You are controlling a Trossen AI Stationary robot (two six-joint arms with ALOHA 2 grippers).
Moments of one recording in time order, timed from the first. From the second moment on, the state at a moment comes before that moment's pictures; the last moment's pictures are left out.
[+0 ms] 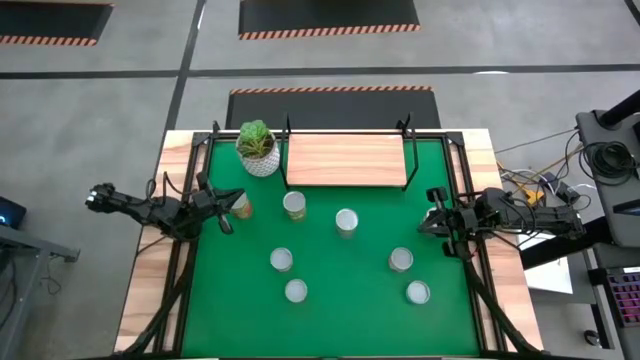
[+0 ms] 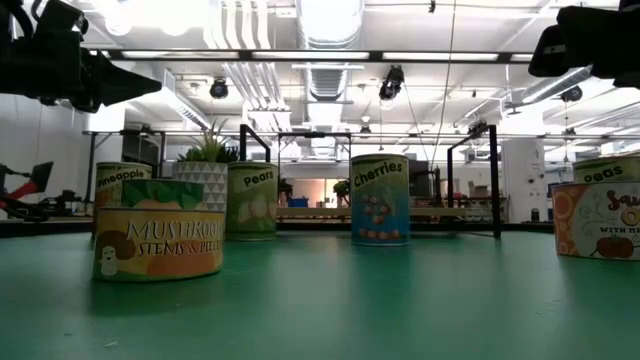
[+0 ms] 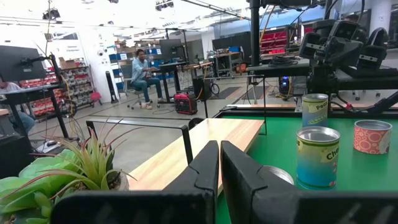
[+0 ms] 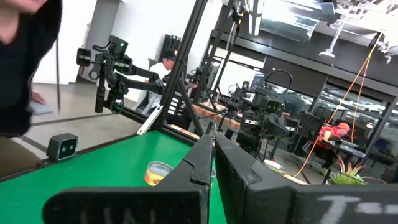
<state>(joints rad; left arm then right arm) -0.30 0.01 0.04 0.09 -0.79 0.20 -0.03 0.03 0.02 0.21 -0.42 -0.28</state>
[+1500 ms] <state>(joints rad) -0.30 0.01 0.04 0.18 -0.76 -0.36 -0.03 0.05 0.02 0.27 -0.41 0.06</state>
